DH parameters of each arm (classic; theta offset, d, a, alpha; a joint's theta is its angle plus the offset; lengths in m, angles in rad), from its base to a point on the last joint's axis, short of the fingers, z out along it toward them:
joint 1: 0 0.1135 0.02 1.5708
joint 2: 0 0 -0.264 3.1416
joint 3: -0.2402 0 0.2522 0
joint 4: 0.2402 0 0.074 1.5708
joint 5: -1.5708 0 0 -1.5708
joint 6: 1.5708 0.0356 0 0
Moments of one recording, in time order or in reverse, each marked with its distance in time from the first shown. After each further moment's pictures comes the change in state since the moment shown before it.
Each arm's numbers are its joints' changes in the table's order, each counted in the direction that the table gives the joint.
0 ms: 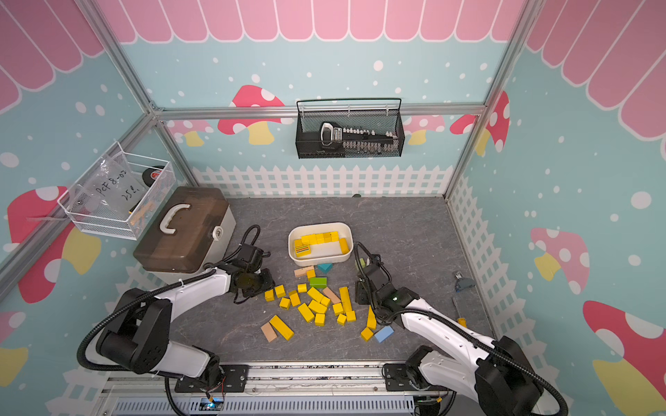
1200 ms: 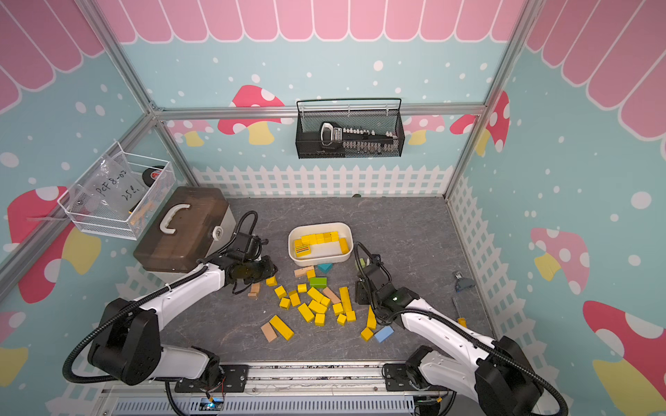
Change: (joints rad) left arm -0.032 0.077 -0.168 0.043 -0.019 0.050; right arm -0.001 0.000 0.000 0.000 0.000 0.000
